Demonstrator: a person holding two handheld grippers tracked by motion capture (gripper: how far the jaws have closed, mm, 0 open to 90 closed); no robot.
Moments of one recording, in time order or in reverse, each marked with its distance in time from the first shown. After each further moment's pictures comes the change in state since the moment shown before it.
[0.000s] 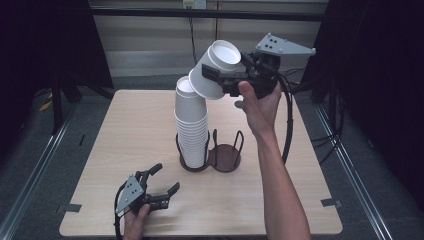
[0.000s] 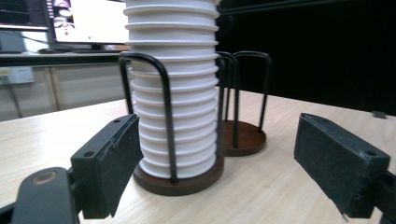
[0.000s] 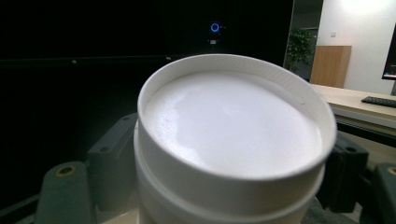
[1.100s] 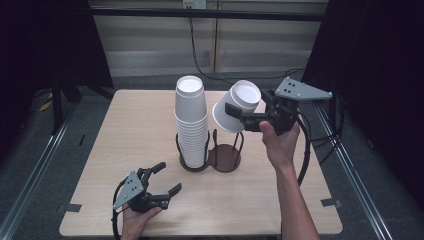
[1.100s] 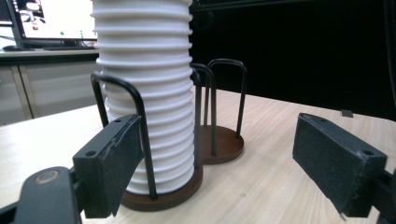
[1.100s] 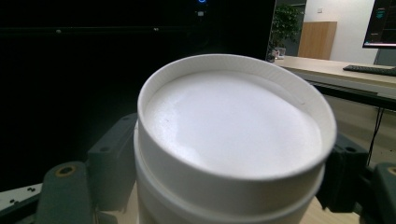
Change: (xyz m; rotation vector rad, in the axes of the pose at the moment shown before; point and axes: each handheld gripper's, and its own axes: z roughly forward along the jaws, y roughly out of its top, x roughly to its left) left arm -0.002 0.023 0.002 0.030 -0.087 -0.001; right arm 0.005 -0.062 -0.057 0.082 -0.058 0.010
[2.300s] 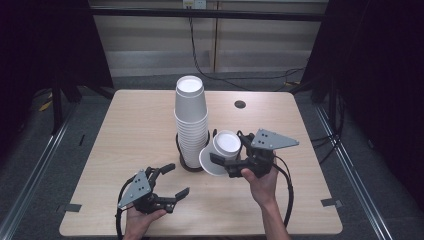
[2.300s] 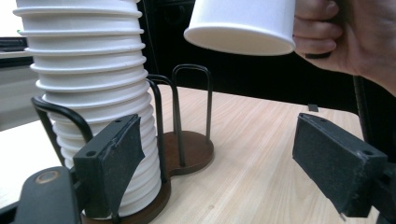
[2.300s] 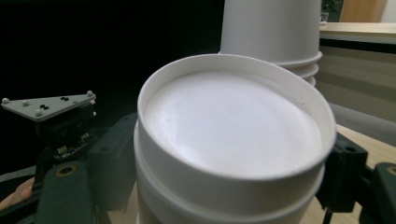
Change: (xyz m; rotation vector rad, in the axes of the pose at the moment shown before) left arm -0.014 0.018 0.011 0.031 -0.119 0.021; right arm 0.040 -0.102 0.009 0.077 0.113 0.039
